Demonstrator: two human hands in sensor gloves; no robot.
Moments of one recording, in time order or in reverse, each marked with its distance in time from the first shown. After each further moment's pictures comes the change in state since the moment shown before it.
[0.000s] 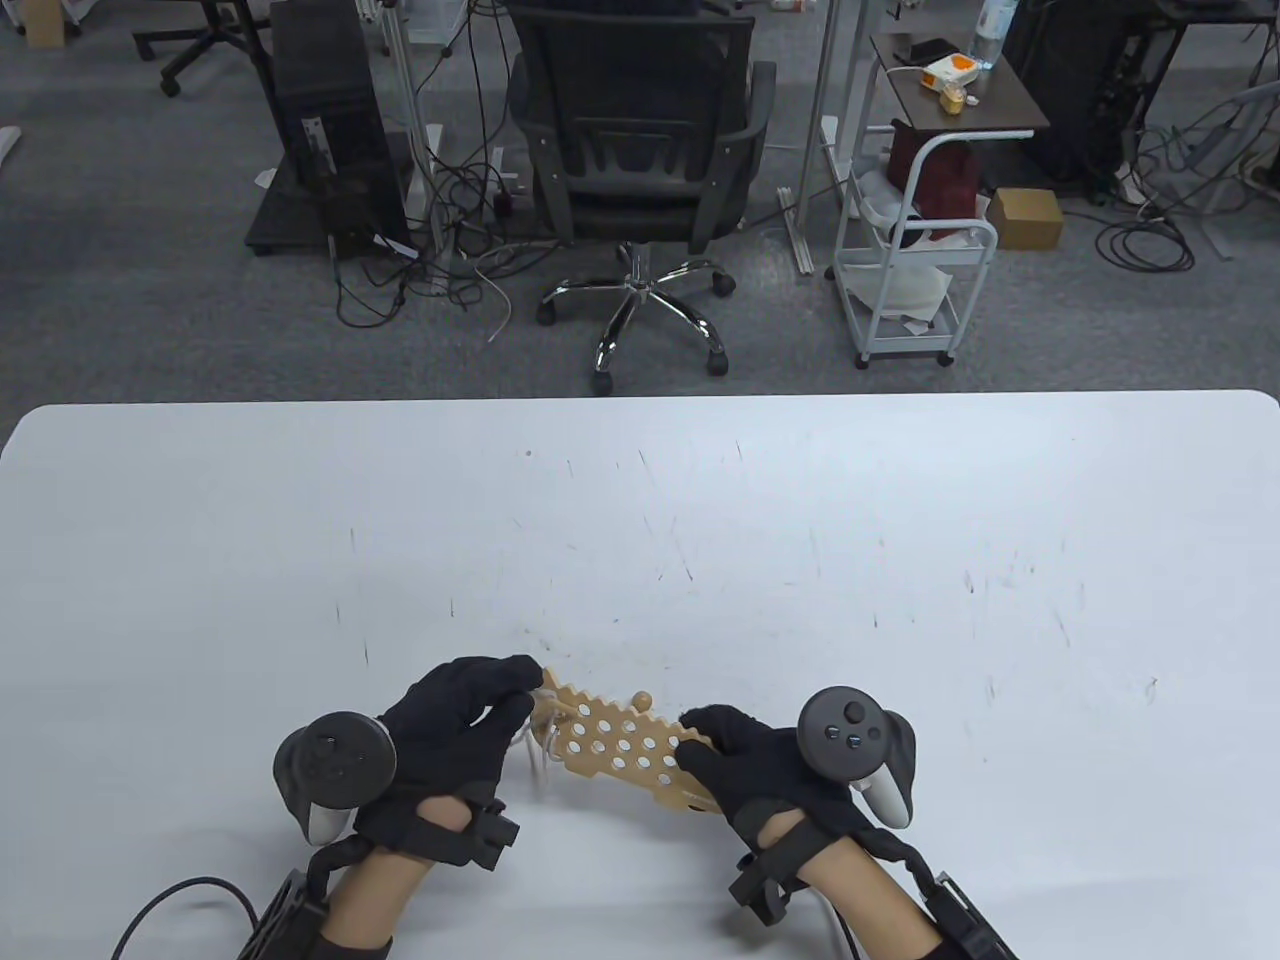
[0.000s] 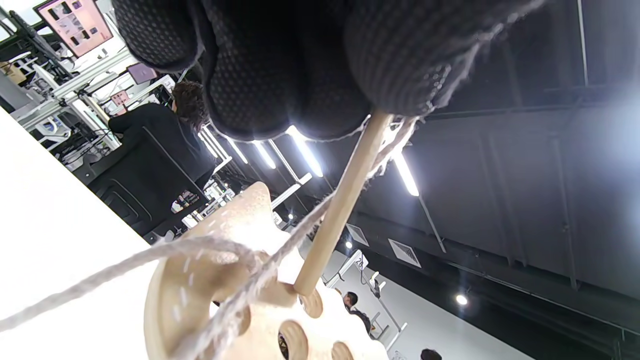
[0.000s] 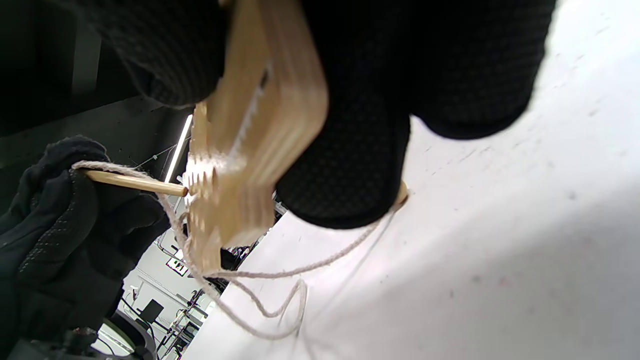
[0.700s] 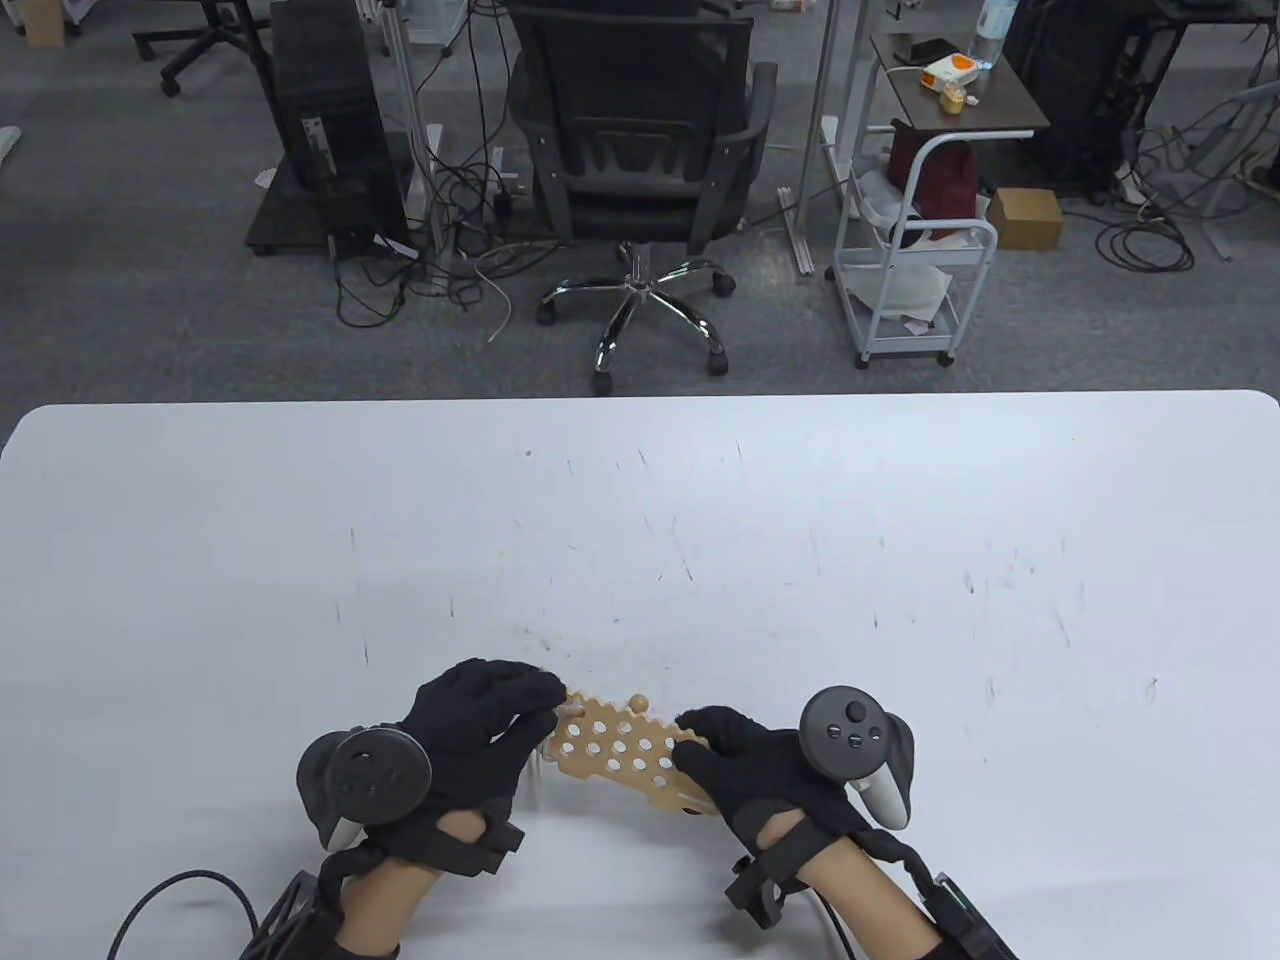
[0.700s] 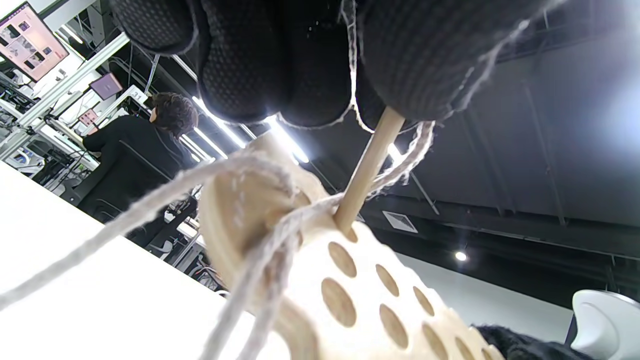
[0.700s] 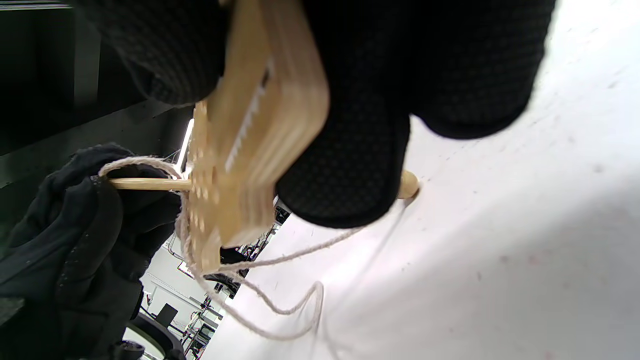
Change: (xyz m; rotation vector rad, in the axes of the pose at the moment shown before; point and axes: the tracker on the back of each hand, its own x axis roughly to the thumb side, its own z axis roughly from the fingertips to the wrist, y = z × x) left_hand 0.008 -0.014 0.003 -0.048 -0.075 -0.161; right_hand 0.002 0.003 0.001 0.013 0.002 -0.060
